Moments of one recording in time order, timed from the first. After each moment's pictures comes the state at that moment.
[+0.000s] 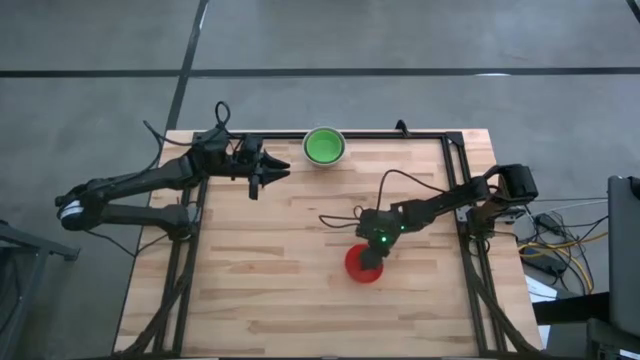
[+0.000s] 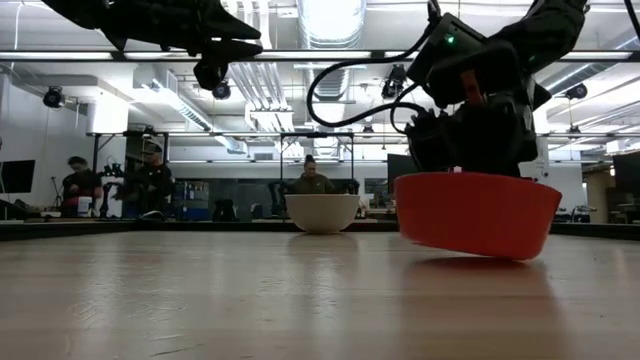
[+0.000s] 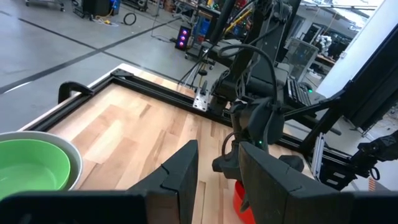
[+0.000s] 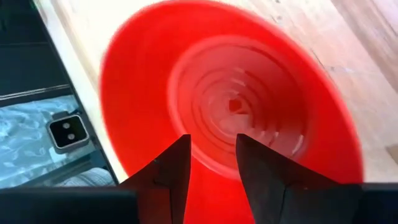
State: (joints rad) left arm 0.44 0.94 0.71 0.12 0.40 -0.29; right arm 0.07 1.66 0.73 -0.05 -0.52 0.95
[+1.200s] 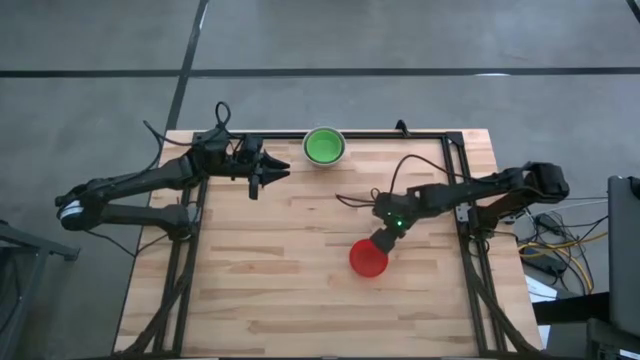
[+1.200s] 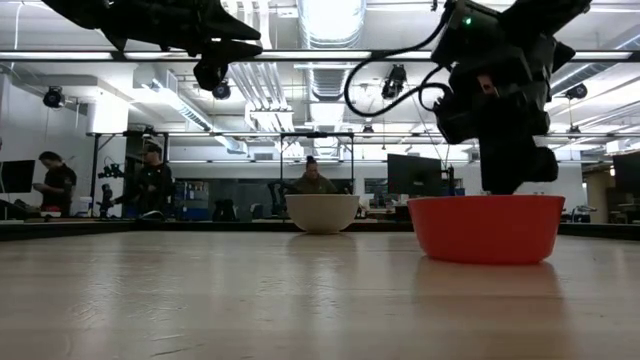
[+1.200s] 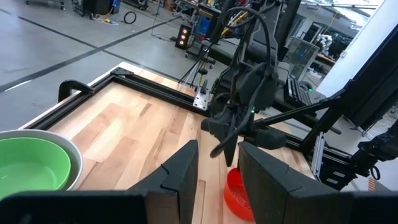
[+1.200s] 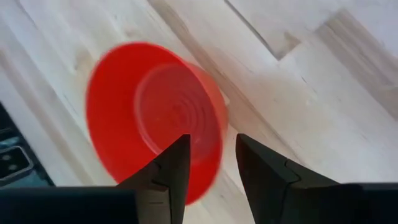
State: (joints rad) left arm 0.44 0.94 0.71 0.11 0.40 -0.29; right arm -0.01 1.40 0.73 -0.47 -0.29 0.87
